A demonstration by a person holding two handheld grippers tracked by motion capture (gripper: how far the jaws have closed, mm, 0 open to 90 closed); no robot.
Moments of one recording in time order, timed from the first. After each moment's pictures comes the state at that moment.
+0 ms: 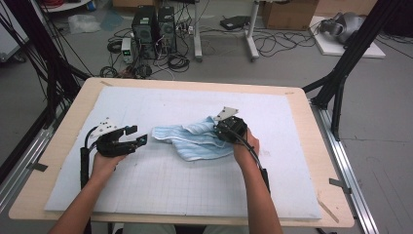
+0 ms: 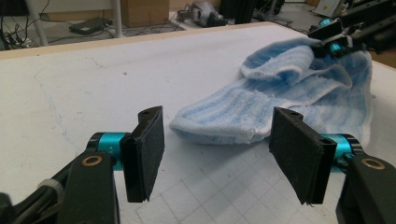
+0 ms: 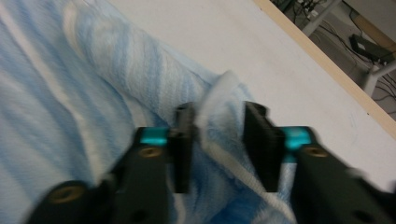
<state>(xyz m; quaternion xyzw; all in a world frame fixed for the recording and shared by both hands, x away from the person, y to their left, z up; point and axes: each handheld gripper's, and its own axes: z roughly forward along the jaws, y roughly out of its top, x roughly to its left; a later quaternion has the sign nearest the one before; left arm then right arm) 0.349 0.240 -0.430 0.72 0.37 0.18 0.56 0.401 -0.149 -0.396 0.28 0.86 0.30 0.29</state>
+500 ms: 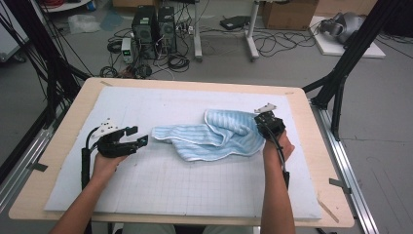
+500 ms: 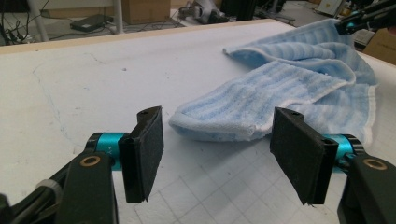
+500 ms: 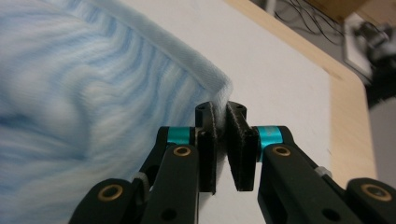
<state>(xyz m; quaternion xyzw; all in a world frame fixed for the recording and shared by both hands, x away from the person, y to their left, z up) 0.349 0.239 -0.432 0.72 0.37 0.18 0.56 0.405 -0.255 -0.397 0.47 0.78 0.19 0.37</state>
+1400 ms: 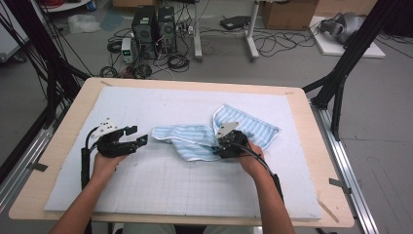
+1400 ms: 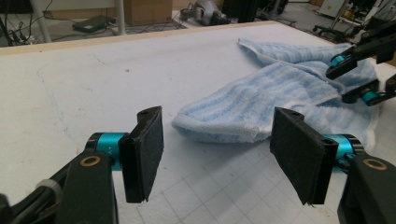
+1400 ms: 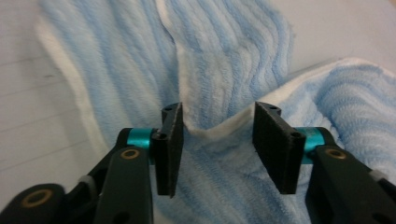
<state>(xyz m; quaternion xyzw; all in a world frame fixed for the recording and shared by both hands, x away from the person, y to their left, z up) 0.349 0.239 -0.432 0.72 0.37 0.19 0.56 0.379 -0.158 -0.424 0.19 0.92 0.30 0.19</state>
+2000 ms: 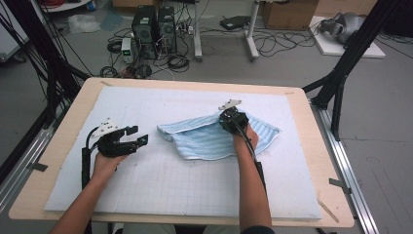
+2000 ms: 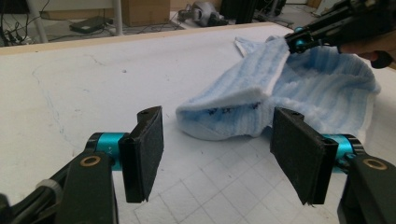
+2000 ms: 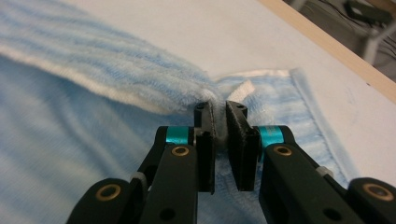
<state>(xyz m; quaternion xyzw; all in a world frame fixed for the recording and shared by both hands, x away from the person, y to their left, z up) 0.350 0.239 -0.433 0.72 0.37 0.18 0.56 0.445 -0.157 -0.416 0.38 0.83 0.29 0.28</state>
